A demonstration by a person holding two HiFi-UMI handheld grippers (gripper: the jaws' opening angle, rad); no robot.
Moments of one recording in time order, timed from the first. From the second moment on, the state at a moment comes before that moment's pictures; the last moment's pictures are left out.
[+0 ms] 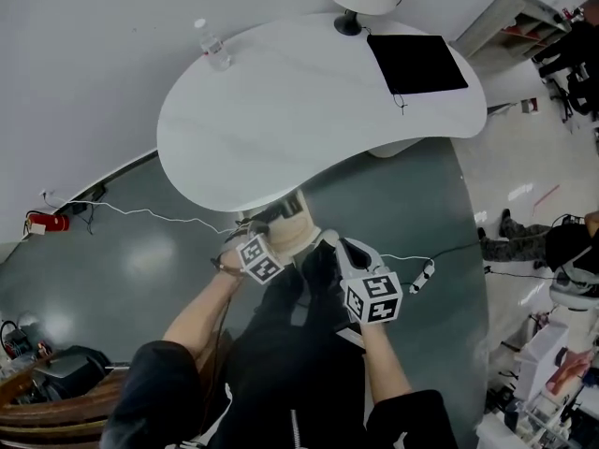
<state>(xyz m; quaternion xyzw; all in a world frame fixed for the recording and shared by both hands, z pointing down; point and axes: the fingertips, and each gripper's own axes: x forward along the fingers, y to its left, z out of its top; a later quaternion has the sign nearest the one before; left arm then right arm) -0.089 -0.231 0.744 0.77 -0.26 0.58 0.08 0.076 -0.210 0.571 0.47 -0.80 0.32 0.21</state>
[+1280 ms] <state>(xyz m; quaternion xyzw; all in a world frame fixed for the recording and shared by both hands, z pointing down) -0.097 -0.235 0.565 0.82 -0.40 0.39 0.09 0.038 -0.239 0.484 0.46 -0.85 0.23 0.15</state>
